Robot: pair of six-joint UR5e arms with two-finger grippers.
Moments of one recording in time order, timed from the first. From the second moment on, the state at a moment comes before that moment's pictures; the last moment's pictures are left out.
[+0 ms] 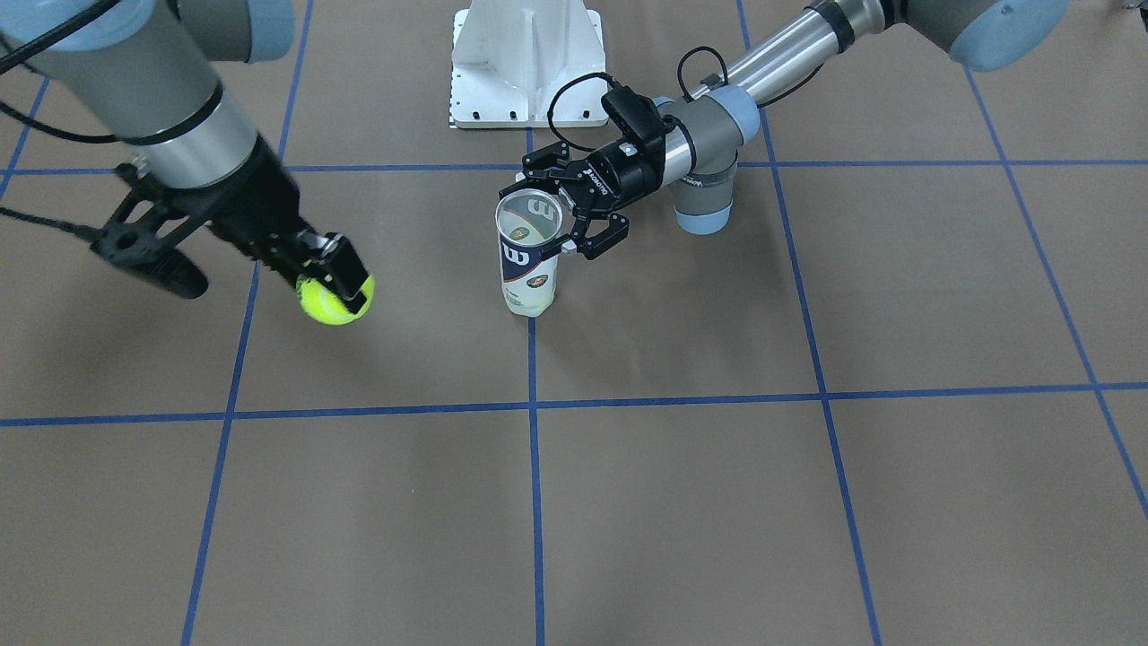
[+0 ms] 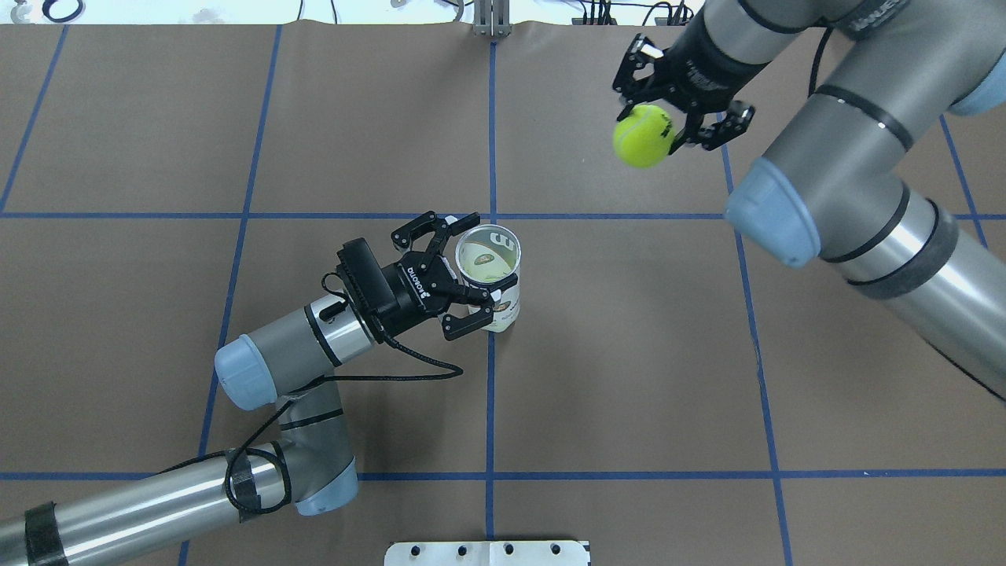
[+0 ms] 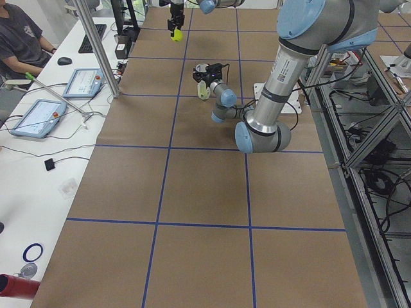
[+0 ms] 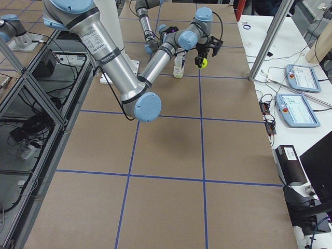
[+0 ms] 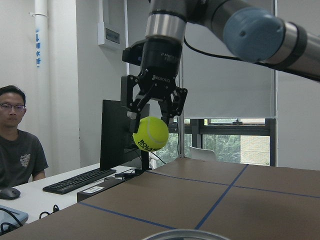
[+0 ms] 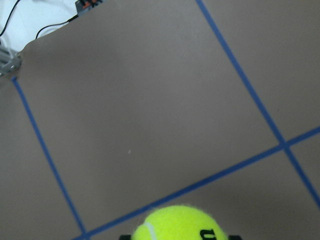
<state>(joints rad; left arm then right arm) -0.37 -2.22 -1.19 -3.55 -1.32 -0.23 0.88 -0.89 1.85 -1.69 2.16 1.54</state>
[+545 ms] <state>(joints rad) -0.37 -2.23 -1.19 -3.55 -1.32 -0.23 0.68 -0.75 1.88 -1.70 2.12 1.71</state>
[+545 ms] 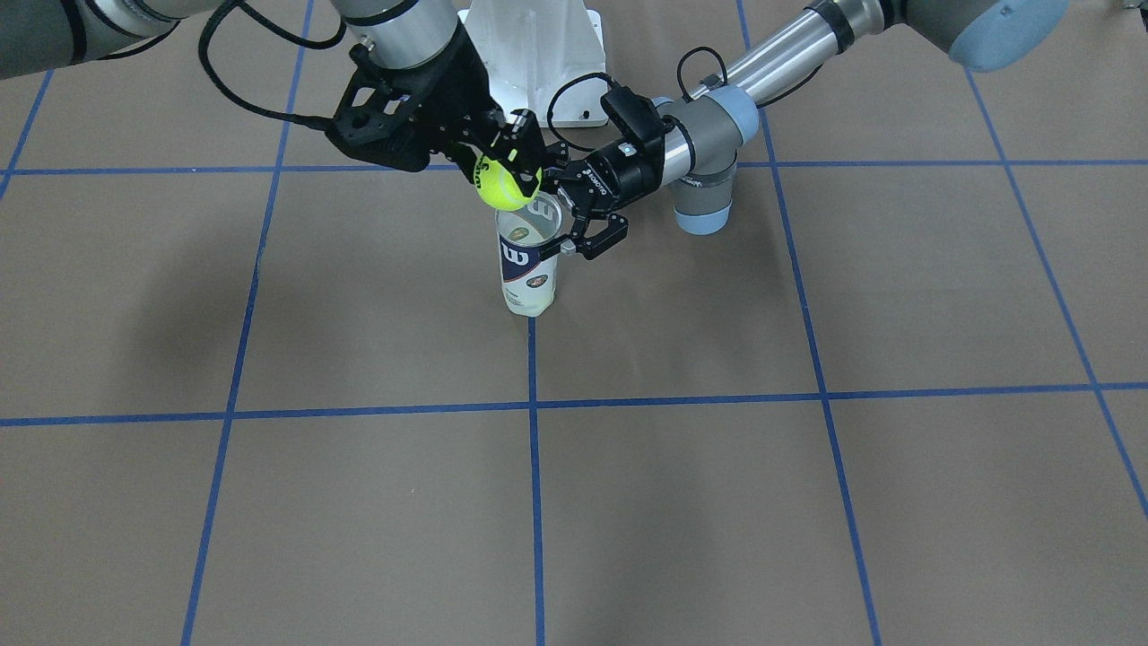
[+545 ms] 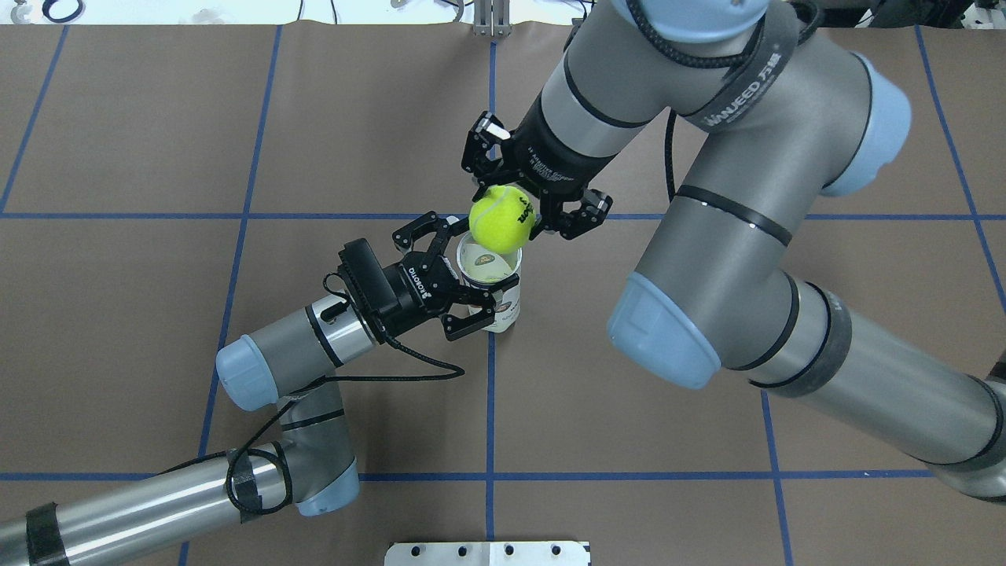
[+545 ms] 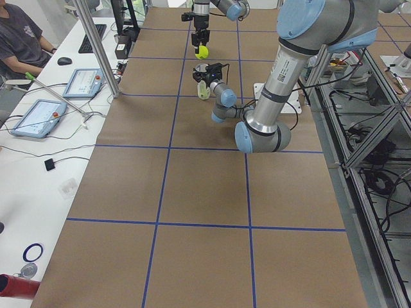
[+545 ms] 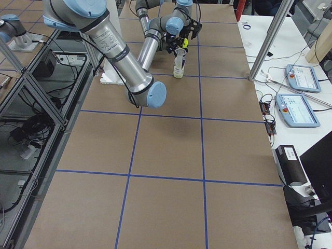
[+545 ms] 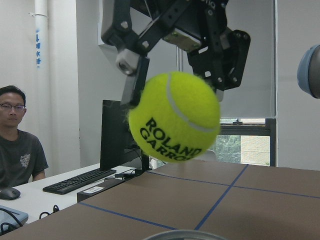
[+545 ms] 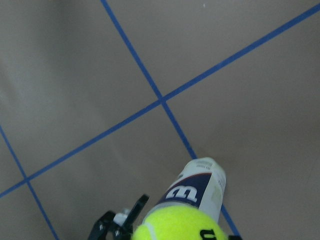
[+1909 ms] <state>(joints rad) -0.37 -2.22 -1.19 -3.55 -1.32 -0.23 0.63 -0.75 1.84 -1.70 2.03 1.68</state>
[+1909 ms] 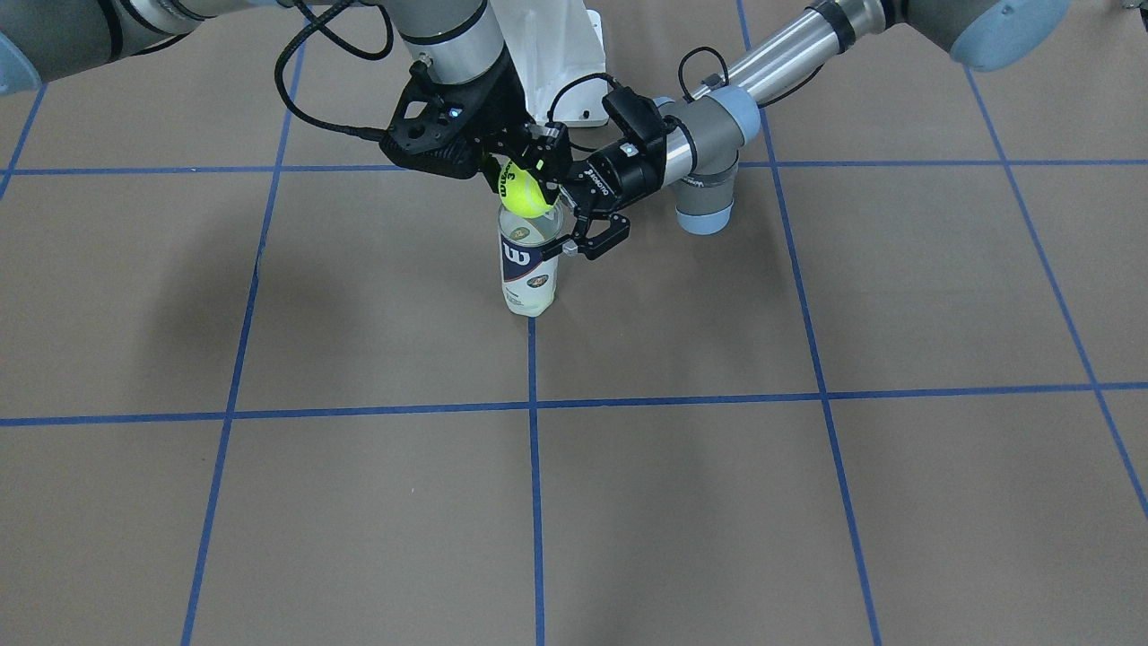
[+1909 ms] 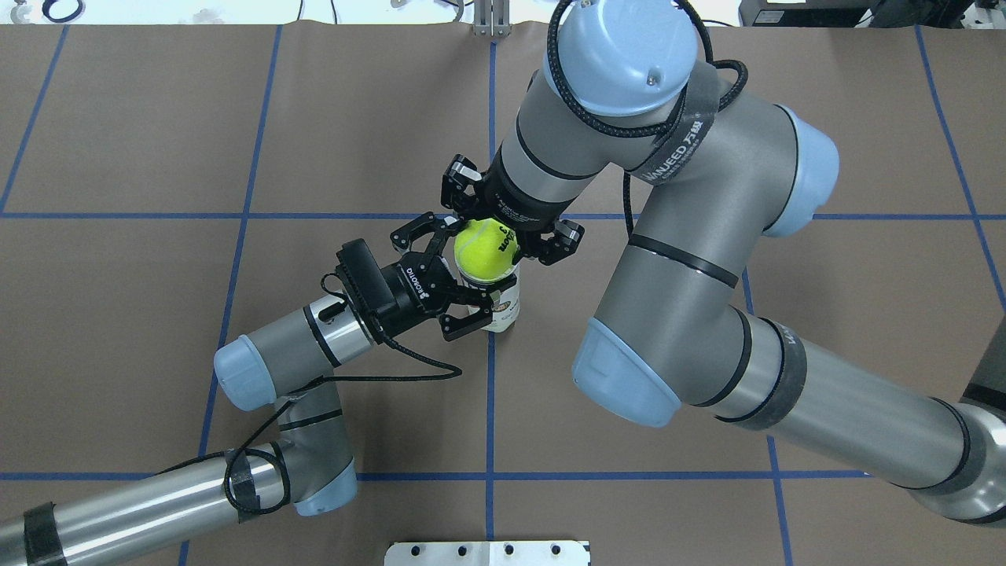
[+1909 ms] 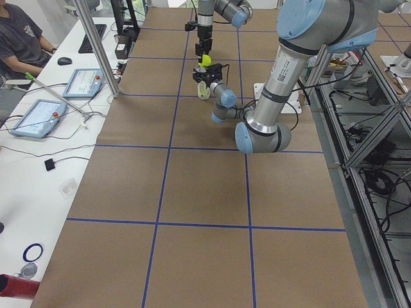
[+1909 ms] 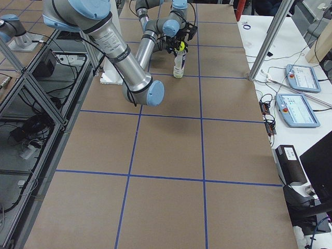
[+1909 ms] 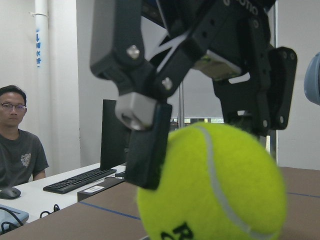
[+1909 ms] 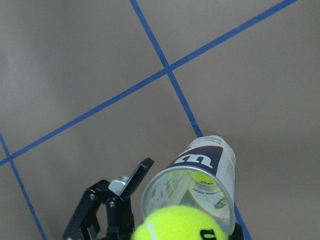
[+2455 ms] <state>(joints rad) -0.37 -2.22 -1.19 -3.55 -1.32 -0.23 0.63 -0.74 1.82 -1.69 2.03 1.68</state>
